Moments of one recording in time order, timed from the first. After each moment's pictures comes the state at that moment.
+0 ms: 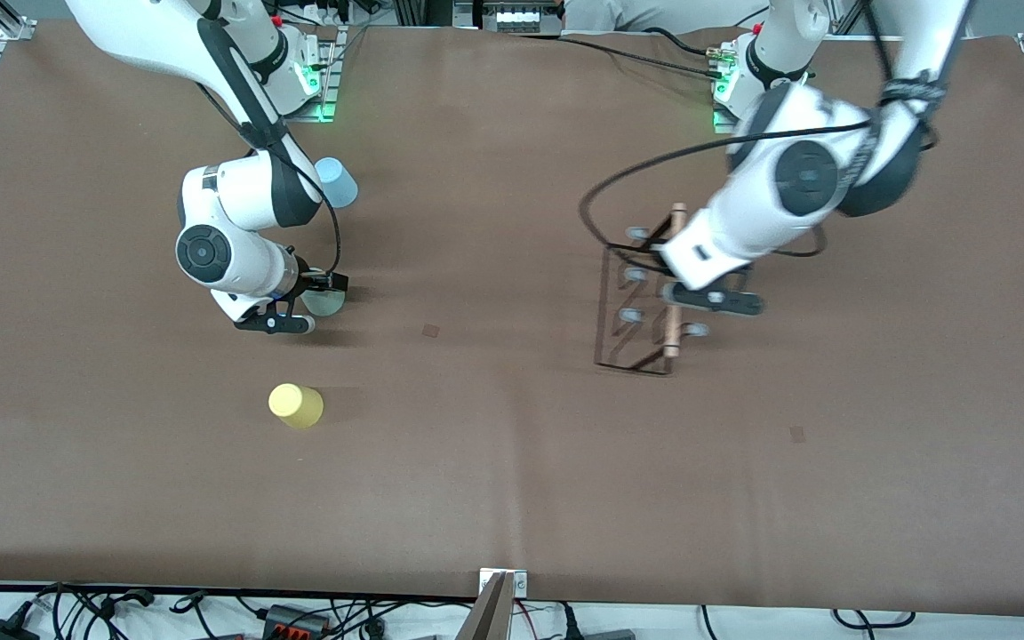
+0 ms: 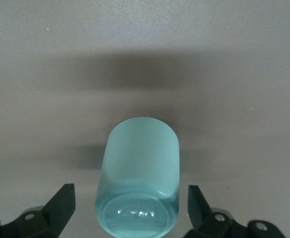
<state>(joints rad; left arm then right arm) -0.18 0.28 -0.32 -1.80 -0.10 1.97 -0.36 0.29 0.37 -0.01 -2.11 0.13 2.24 0.25</state>
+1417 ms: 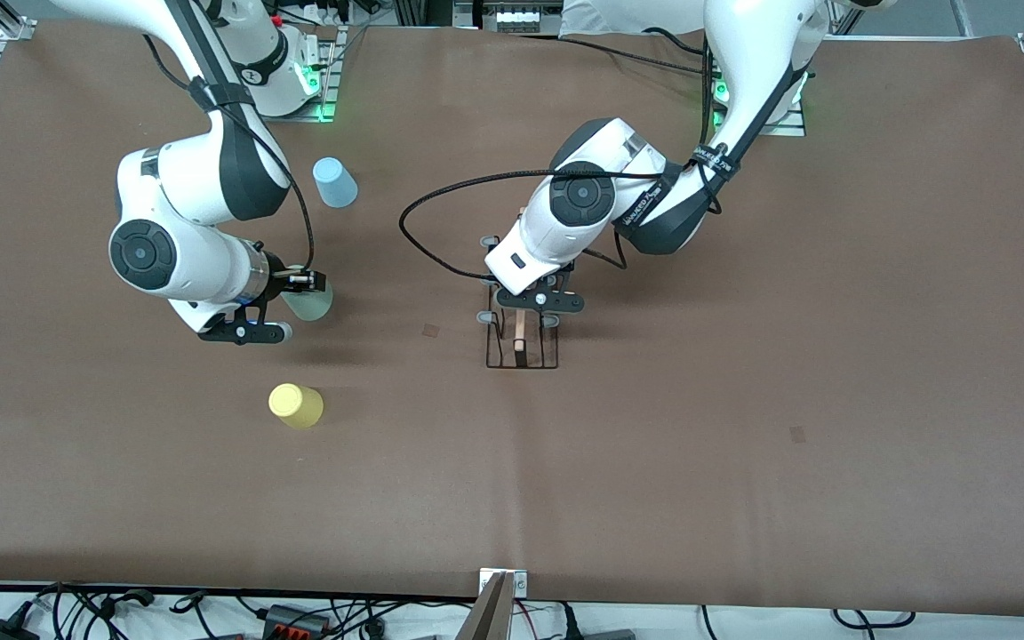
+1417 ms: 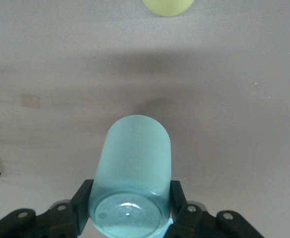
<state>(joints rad) -0.45 0.60 -0.32 -1.48 -0.10 2.06 -0.66 0.29 0.33 -0.02 -1.82 0.13 1.89 0.25</state>
